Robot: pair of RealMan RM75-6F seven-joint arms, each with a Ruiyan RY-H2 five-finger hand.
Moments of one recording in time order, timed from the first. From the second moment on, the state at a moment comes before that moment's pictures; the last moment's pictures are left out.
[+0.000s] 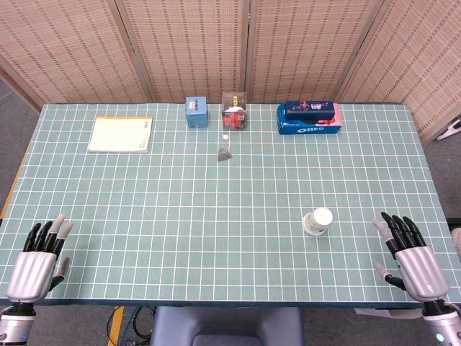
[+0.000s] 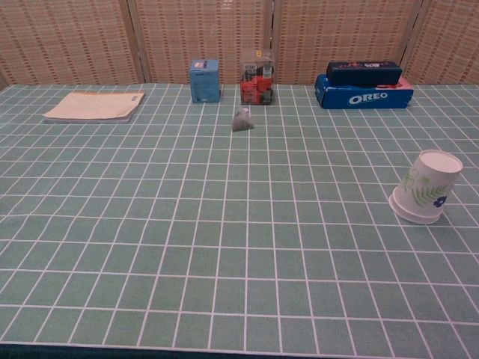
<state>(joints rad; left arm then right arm) -0.08 -1.21 0.00 -1.60 1.57 1.51 0.31 0.06 -1.14 -0.03 -1.53 -1.69 1.54 -0.02</state>
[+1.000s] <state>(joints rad) -0.08 -1.20 0.00 -1.61 1.57 1.52 0.31 0.19 -1.03 0.00 -1.67 -1.63 1.31 0.00</state>
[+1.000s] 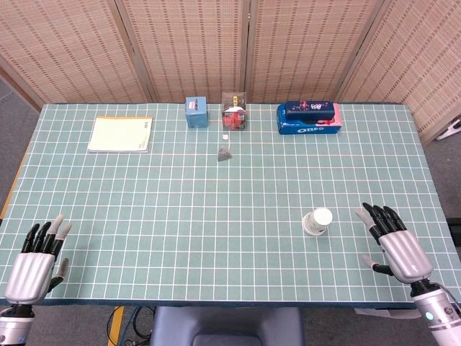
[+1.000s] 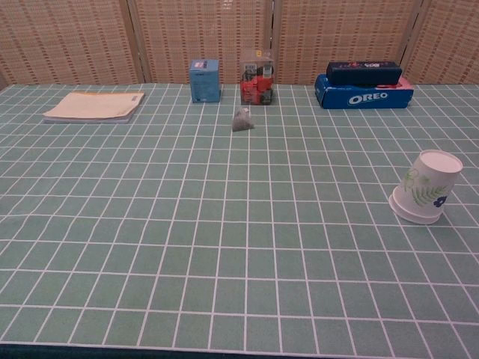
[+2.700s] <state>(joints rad) -0.06 -1.19 0.00 -1.61 1.58 1.54 0.28 0.54 -1.04 0.09 -1.73 -1.24 0.83 -0.09</state>
